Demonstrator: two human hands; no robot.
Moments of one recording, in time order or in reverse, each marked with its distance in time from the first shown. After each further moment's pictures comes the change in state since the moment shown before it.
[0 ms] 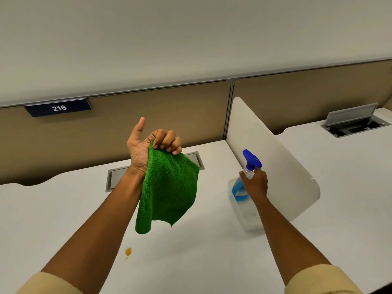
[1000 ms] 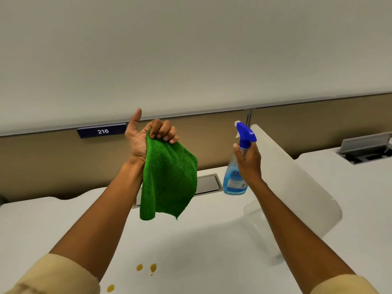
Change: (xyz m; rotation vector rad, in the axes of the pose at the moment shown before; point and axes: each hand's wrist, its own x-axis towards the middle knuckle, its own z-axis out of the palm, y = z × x) left_hand -0.037 0.115 0.017 0.112 -0.017 0.204; right_hand -0.060 -0.181 0.007 0.332 0.019 -0.525
